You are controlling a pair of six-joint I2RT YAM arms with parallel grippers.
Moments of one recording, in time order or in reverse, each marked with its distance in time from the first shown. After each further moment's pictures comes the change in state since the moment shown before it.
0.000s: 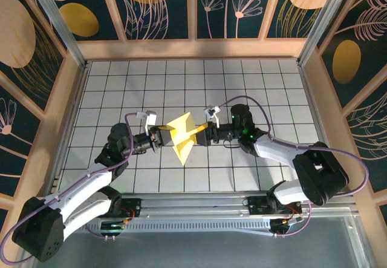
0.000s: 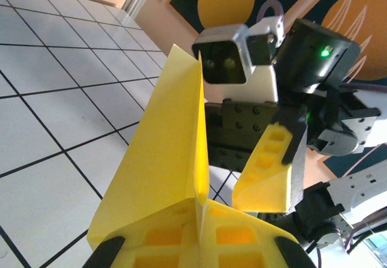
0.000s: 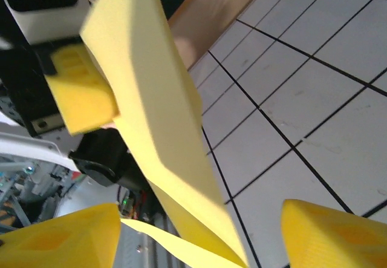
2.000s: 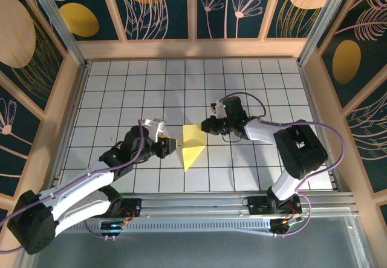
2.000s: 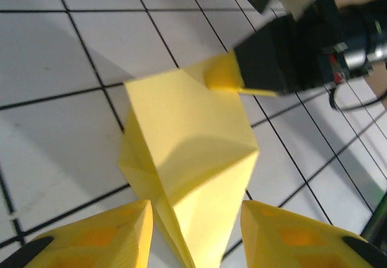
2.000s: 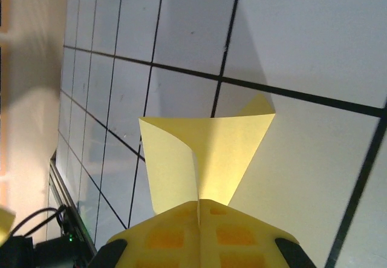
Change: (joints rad) left arm -0.231 0.023 0.105 -0.487 -0.494 0.115; right arm -0.083 0.275 0.203 -0.376 0.306 0.170
